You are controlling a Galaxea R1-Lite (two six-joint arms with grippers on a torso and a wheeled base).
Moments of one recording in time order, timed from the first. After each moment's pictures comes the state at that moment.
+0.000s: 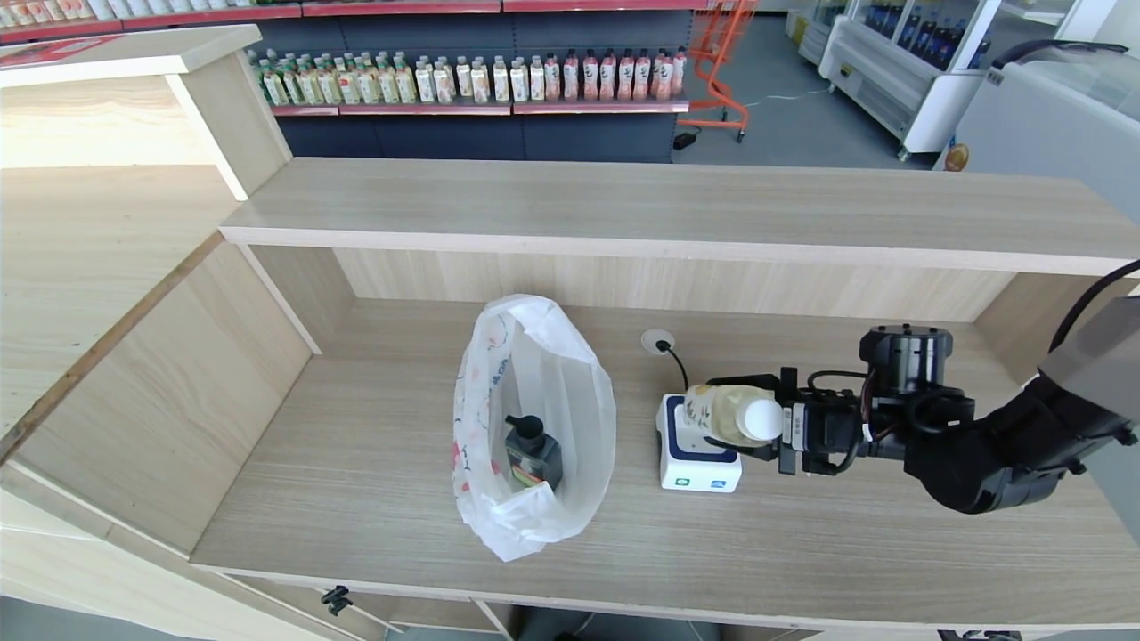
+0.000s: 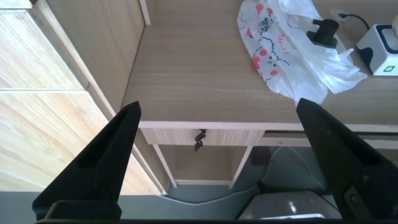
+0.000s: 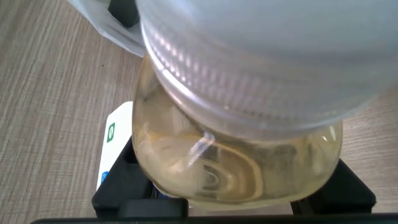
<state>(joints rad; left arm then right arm) 0.00 0.00 0.00 0.00 -0.06 0.03 0.16 2.11 -0.83 -0.95 0.95 -1.30</state>
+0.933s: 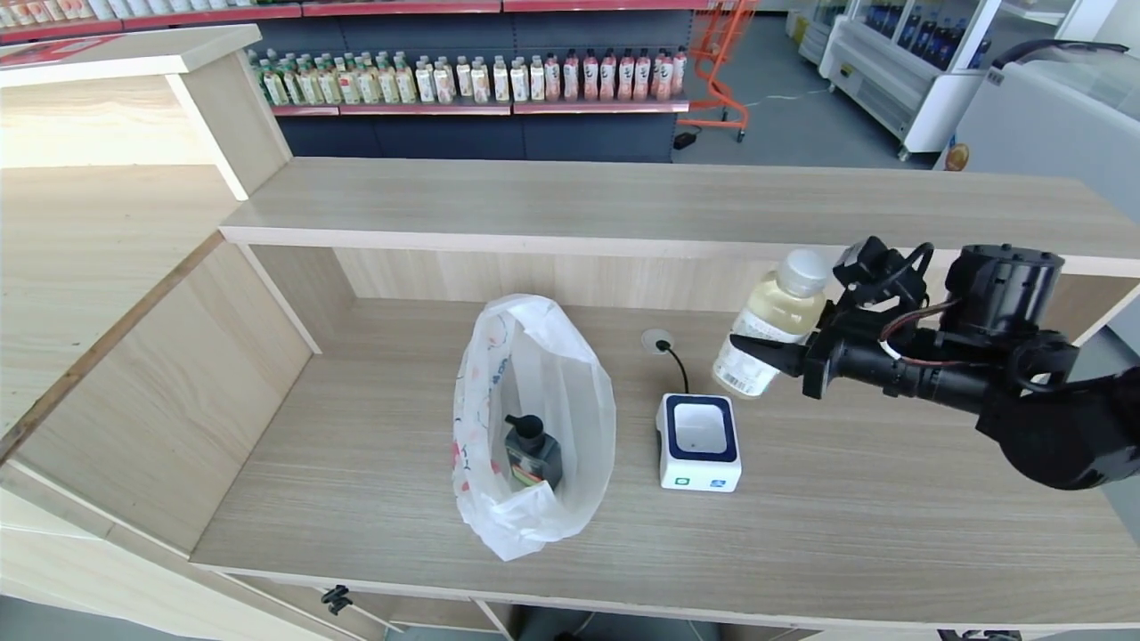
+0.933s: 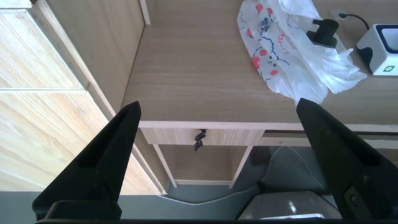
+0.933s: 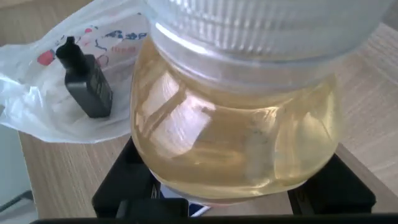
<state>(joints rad) 0.00 0.00 0.00 0.00 -0.06 0.03 0.19 1.82 -0.83 -0.92 0.59 -0.35</state>
